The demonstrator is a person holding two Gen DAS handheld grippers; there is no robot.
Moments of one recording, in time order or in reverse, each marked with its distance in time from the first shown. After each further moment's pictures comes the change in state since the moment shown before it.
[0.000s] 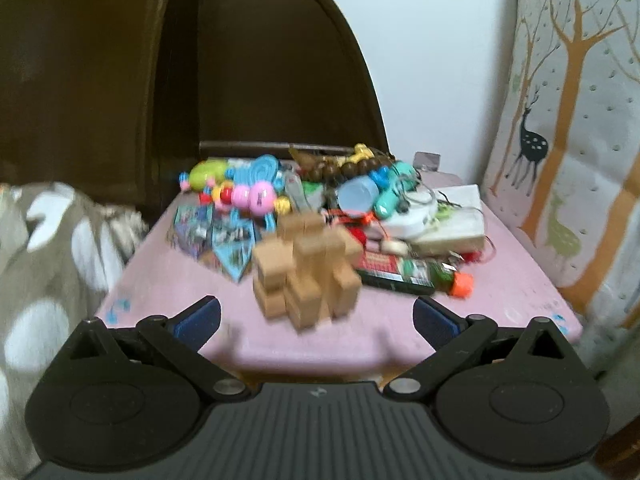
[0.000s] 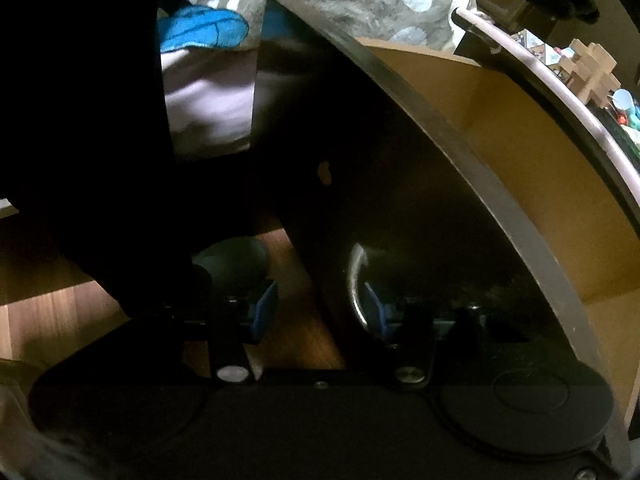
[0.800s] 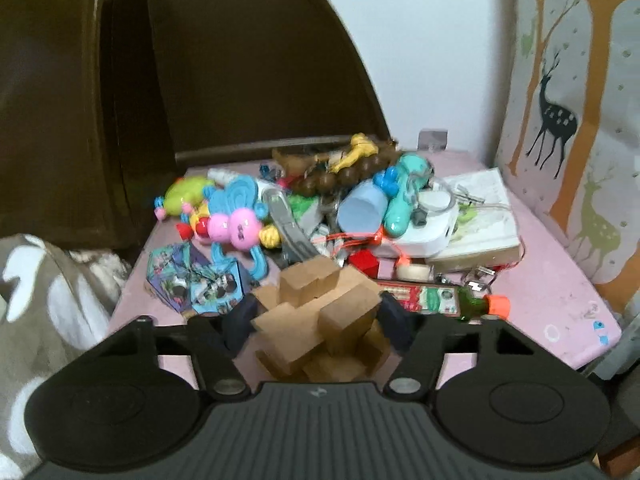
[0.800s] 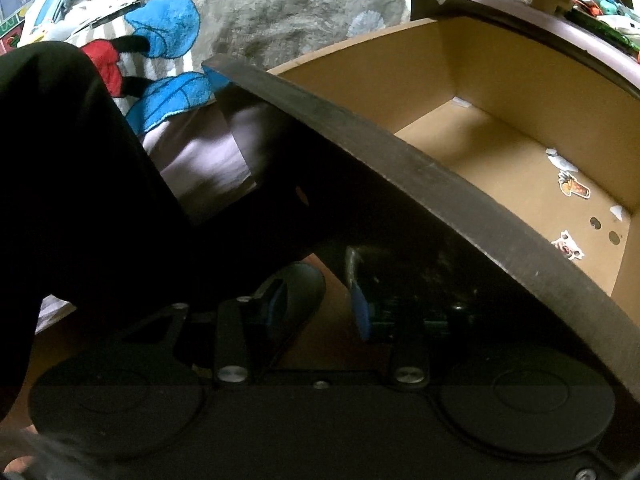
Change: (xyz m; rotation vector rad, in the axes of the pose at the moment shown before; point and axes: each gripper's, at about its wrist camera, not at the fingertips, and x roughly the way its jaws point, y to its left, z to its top) left arm 0.046 -0.012 0.036 0.118 0.082 0.011; right arm -0.002 -0.033 -0.008 0.339 -0.025 0.177
